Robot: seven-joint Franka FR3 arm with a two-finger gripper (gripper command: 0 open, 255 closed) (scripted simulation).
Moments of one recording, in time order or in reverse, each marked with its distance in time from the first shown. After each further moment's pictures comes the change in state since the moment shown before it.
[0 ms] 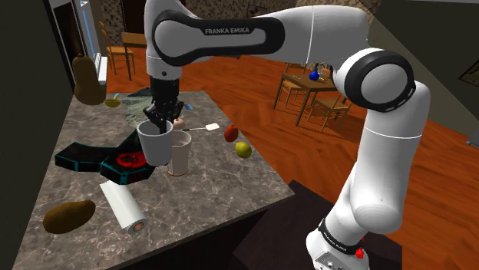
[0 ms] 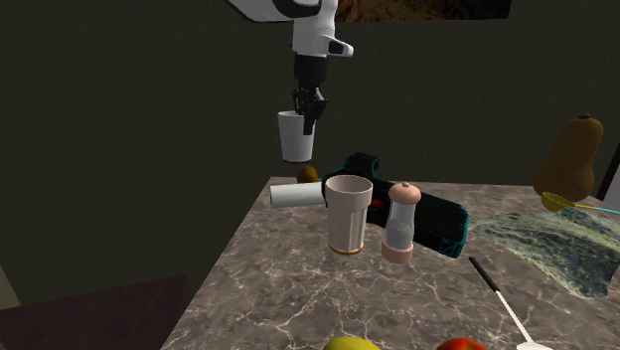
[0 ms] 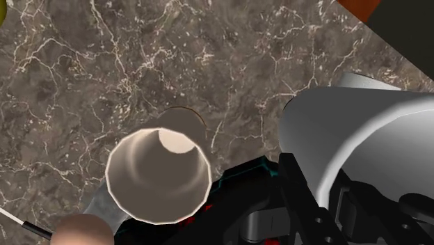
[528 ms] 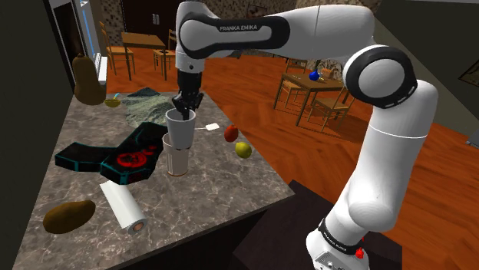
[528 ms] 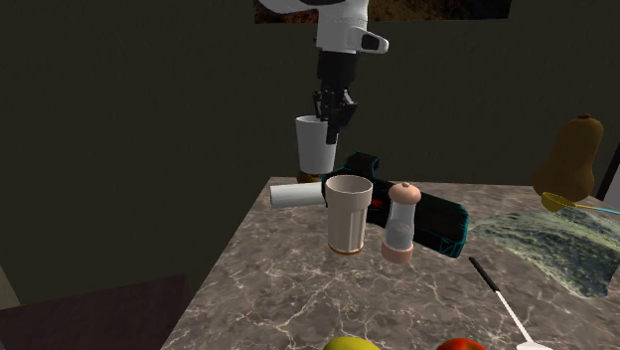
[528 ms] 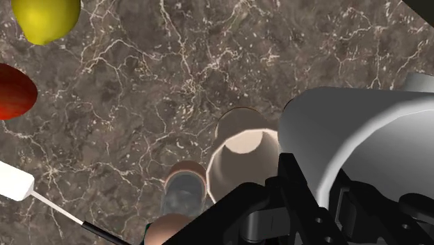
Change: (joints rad) arm -0.115 -0.049 -0.064 -0.056 0.020 -0.005 -0.178
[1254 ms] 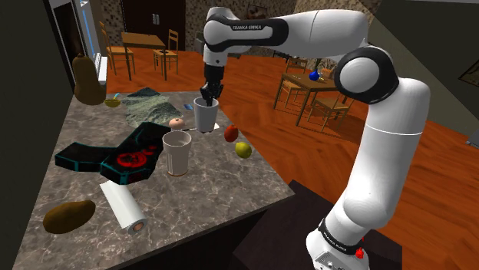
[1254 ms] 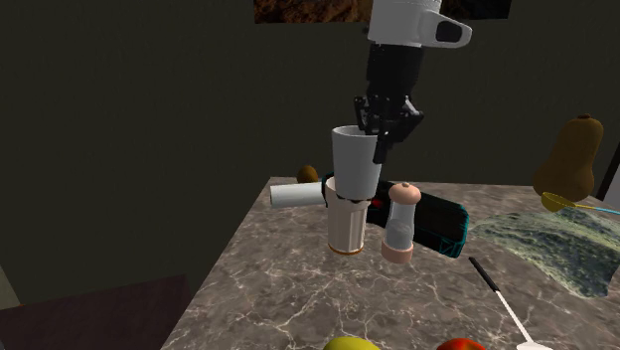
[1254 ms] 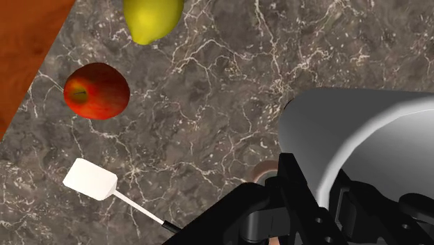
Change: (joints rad) arm -0.145 0.042 -0.092 0.066 0.002 -0.042 -0.234
